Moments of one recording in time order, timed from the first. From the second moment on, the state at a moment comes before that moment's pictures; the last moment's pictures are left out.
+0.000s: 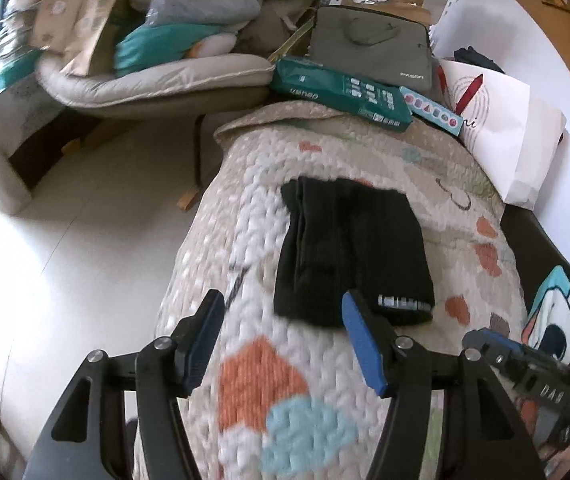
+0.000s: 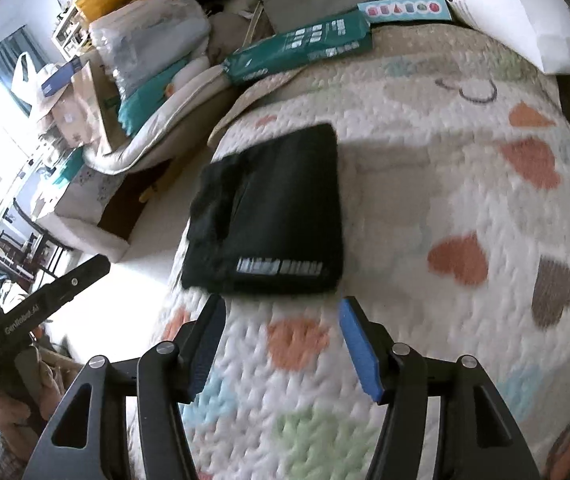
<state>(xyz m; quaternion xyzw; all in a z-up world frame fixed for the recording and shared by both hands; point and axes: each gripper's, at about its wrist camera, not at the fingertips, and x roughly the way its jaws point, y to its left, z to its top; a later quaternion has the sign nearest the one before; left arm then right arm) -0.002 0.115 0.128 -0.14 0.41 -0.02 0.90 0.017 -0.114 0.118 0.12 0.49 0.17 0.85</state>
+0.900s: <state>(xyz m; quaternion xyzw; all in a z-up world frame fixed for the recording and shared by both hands) -0.092 0.056 0.148 -0.03 0.38 0.04 0.92 -0.036 -0.115 0.122 0.08 0.44 0.16 0.88</state>
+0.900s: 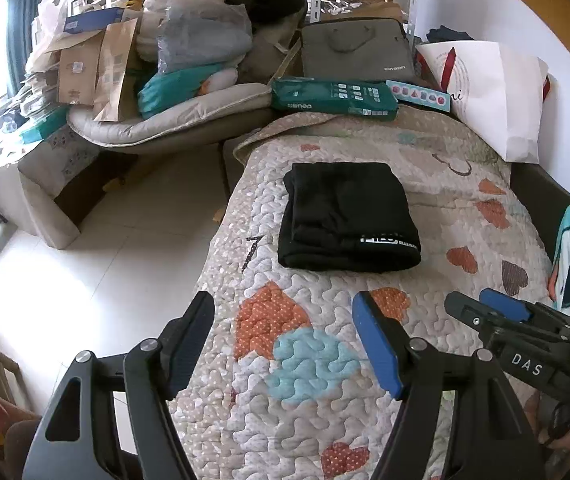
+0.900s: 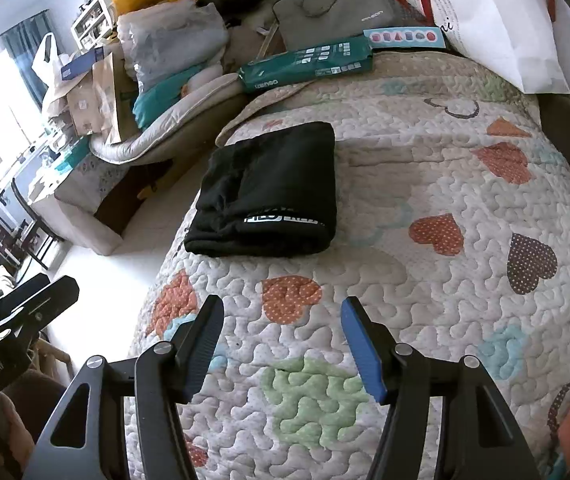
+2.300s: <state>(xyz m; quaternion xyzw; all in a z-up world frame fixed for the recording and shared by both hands) -0.084 0.058 0.135 -0.03 0.38 0.04 0.92 -0.035 -0.101 0.107 0.07 0.45 0.16 0.87</state>
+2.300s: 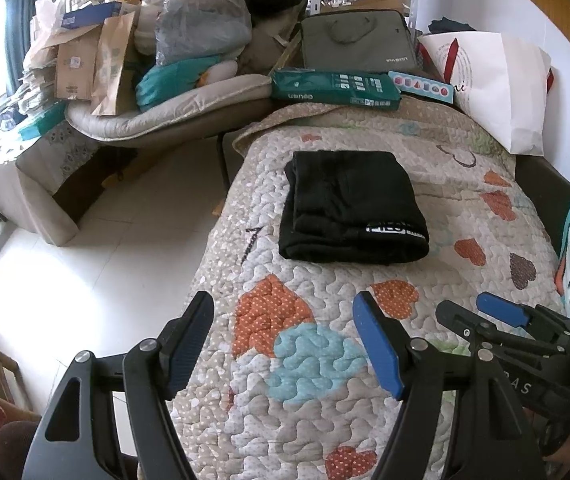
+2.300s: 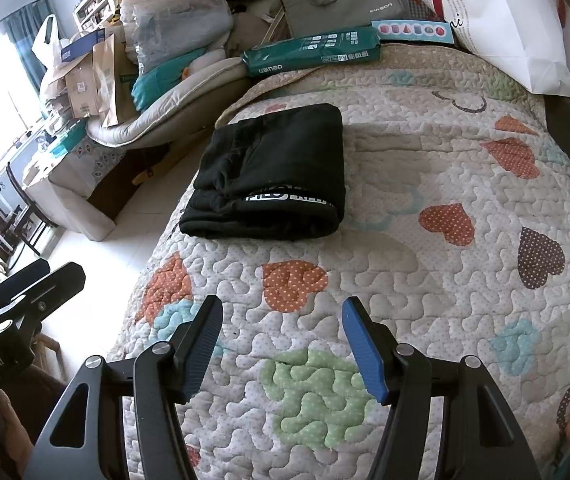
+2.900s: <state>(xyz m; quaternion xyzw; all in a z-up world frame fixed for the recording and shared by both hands) -0.119 0.074 0.208 -0.02 0.22 0.15 0.96 -0.043 -0.093 0.128 0.05 0.41 0.17 0.89</state>
